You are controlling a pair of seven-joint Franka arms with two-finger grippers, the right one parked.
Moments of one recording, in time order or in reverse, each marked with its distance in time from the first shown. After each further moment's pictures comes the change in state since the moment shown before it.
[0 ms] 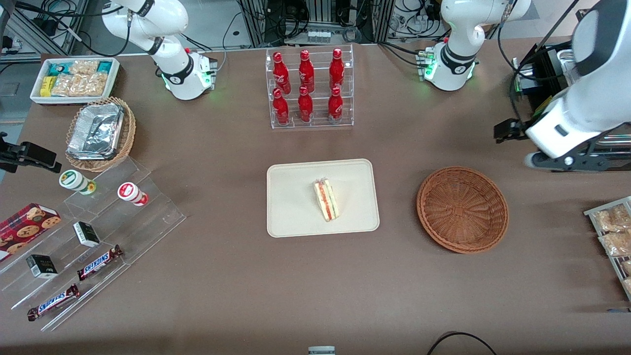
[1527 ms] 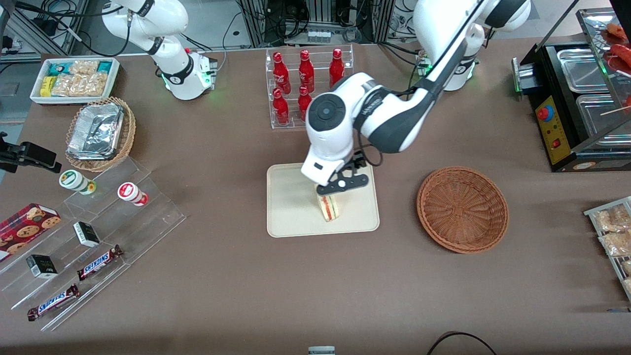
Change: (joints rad) arm -0.502 0.511 -0.170 0.237 0.141 0.368 -1.000
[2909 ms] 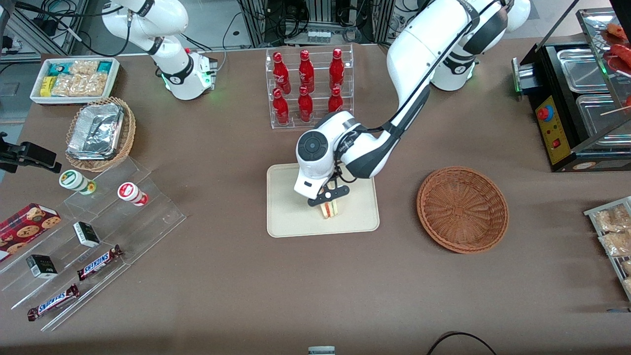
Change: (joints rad) arm -0.083 0.224 -0.012 -0.062 -0.015 0.294 -0.228
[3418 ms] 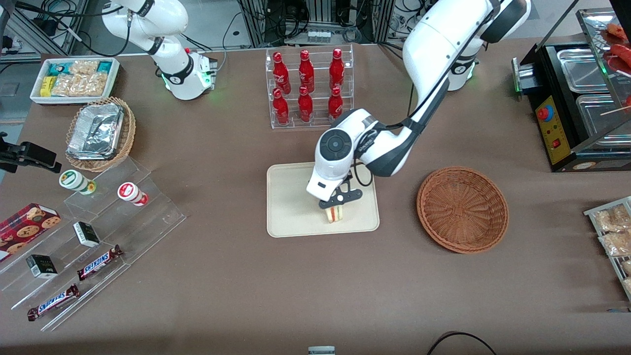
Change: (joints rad) arm 0.047 -0.087 -0.009 -0.108 -0.051 0.081 0.101
